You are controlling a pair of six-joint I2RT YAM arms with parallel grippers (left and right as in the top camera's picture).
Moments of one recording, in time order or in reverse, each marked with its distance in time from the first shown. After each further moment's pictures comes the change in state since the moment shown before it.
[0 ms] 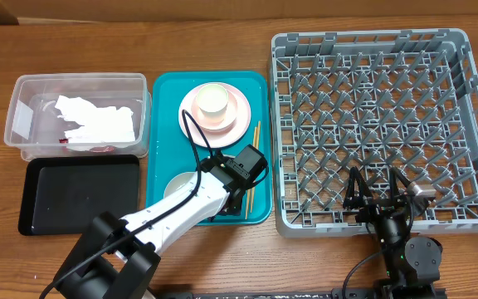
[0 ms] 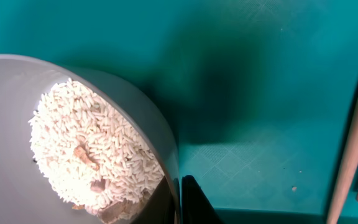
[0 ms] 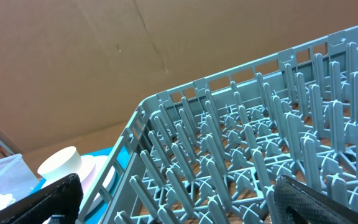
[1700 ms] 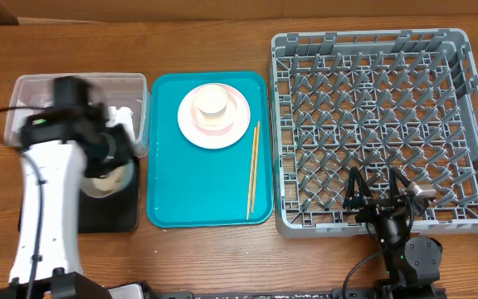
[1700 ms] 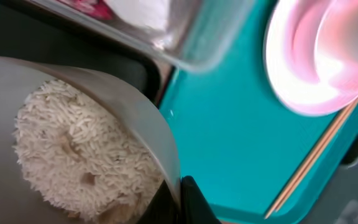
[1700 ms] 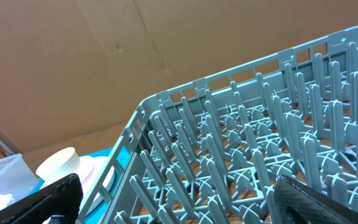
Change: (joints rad) left arm 0.965 -0.182 0.339 -0.303 0.461 0.328; right arm 0.000 0.000 0.000 0.000 0.000 0.000
